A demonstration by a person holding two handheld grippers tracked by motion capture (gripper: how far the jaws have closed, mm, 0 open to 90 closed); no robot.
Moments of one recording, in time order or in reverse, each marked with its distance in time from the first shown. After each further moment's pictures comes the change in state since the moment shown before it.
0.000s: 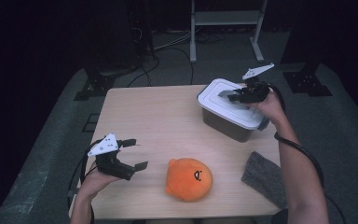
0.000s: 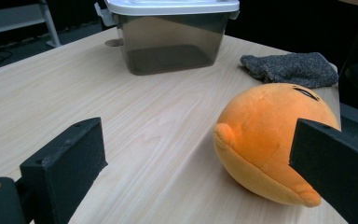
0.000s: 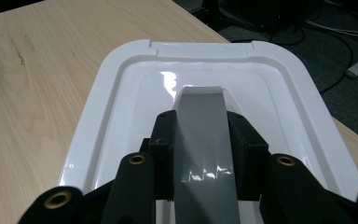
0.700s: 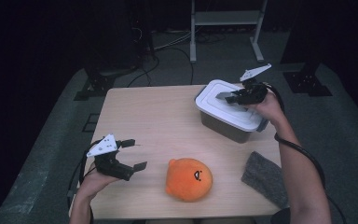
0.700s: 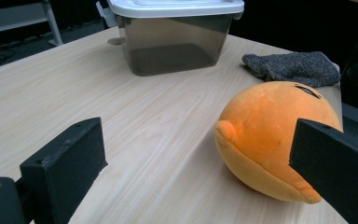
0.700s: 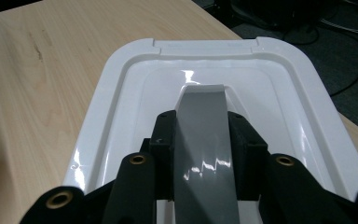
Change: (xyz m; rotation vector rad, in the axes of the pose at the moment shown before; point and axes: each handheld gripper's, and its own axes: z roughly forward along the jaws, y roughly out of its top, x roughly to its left) left arm 0.000 -0.002 -0.002 0.004 0.008 -0.001; right arm 0.010 0.004 0.001 0.015 0.041 -0.026
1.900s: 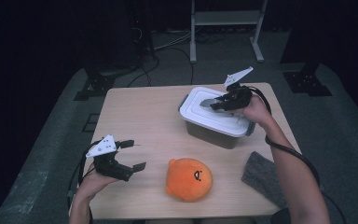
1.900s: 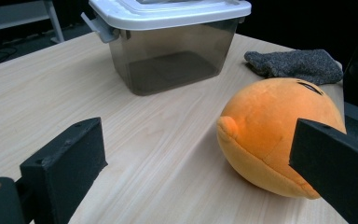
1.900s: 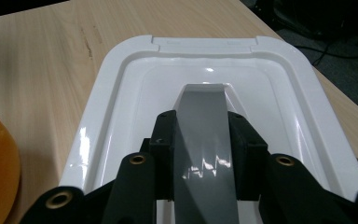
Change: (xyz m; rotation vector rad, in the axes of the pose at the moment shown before) left arm 0.000 -0.002 -0.002 0.006 0.008 -0.002; right arm 0.041 0.023 0.025 0.024 0.124 -0.093
